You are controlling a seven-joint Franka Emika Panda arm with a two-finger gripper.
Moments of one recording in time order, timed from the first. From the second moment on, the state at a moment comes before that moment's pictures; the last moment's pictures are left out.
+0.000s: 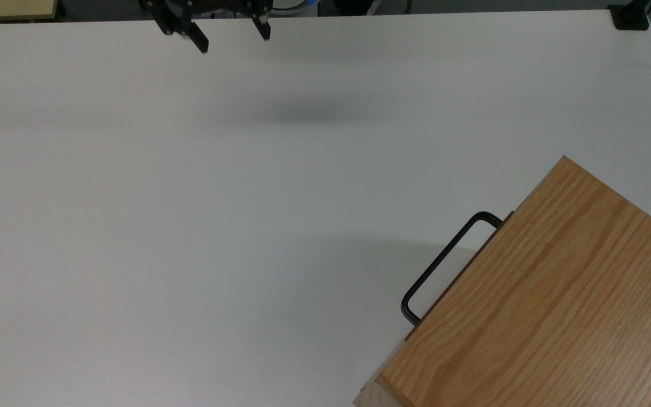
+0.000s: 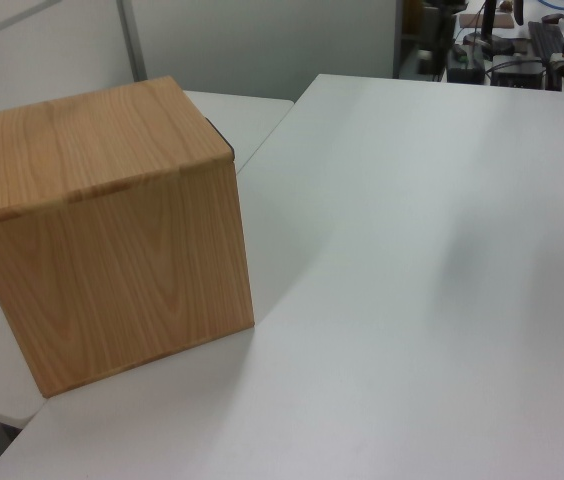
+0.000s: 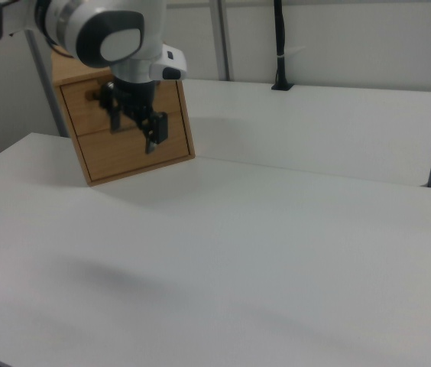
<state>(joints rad) 0.05 0.08 -0.22 -1.58 0.40 1.66 -0.10</state>
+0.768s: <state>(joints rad) 0.30 0.37 -0.20 -1.47 0.57 2.36 0.50</state>
